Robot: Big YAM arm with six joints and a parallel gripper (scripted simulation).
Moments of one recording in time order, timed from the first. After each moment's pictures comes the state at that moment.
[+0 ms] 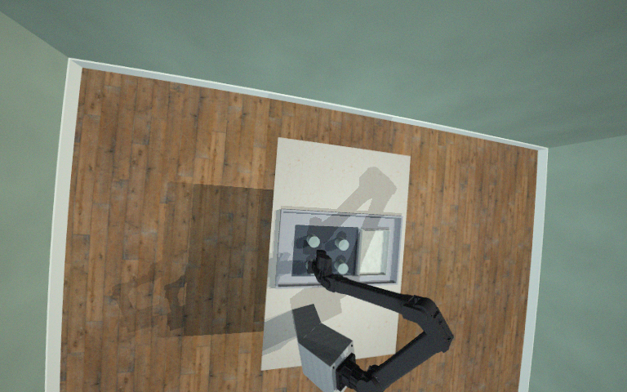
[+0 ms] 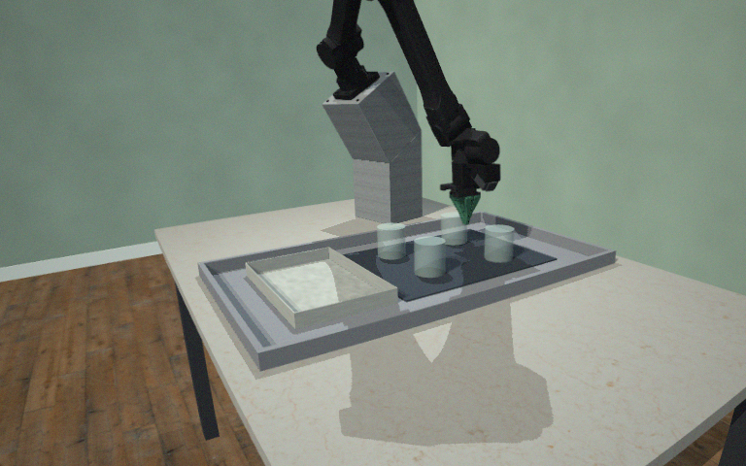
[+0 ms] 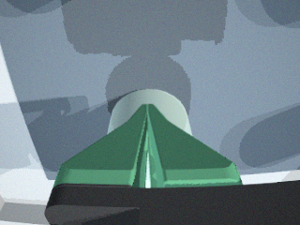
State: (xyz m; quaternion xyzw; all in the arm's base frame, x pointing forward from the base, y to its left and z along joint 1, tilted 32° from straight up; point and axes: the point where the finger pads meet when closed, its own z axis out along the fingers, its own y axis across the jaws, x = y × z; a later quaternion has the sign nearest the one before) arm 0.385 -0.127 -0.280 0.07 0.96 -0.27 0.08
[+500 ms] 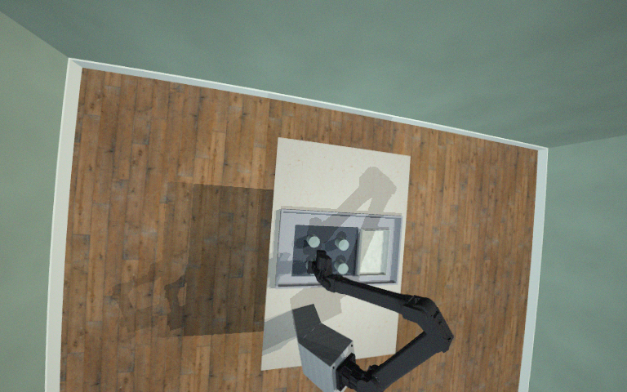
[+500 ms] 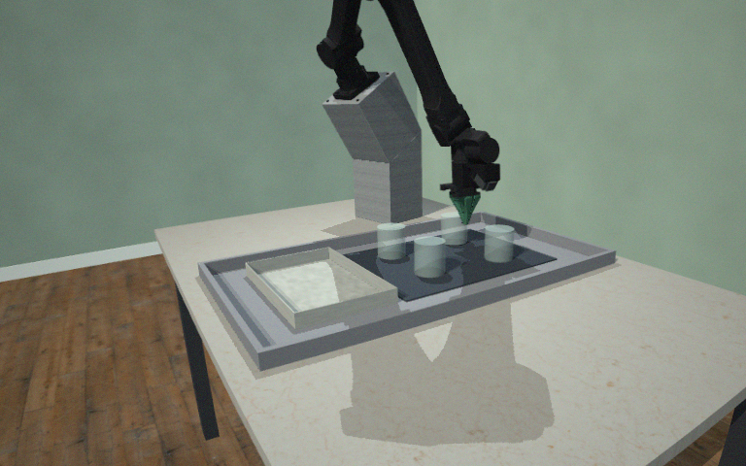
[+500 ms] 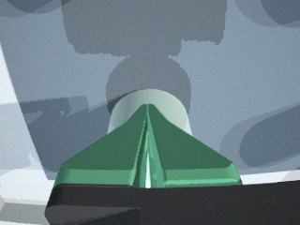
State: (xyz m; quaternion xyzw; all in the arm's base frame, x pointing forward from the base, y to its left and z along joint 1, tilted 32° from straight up) arm 0.385 -0.127 -0.280 0.07 0.96 -0.27 0.08
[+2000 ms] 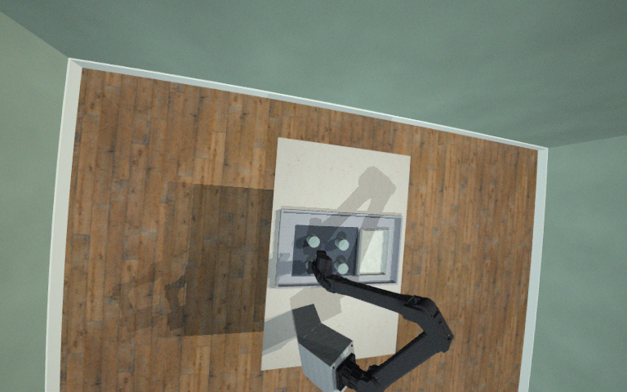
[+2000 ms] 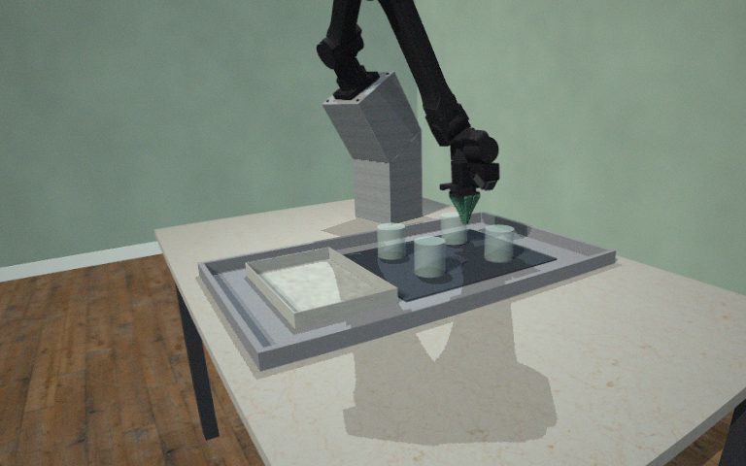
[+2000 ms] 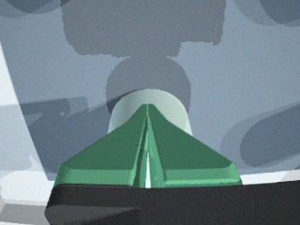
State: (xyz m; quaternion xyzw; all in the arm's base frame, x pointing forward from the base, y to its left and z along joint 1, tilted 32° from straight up) arm 0.384 -0.126 -0.279 0.07 0.96 -0.27 0.09
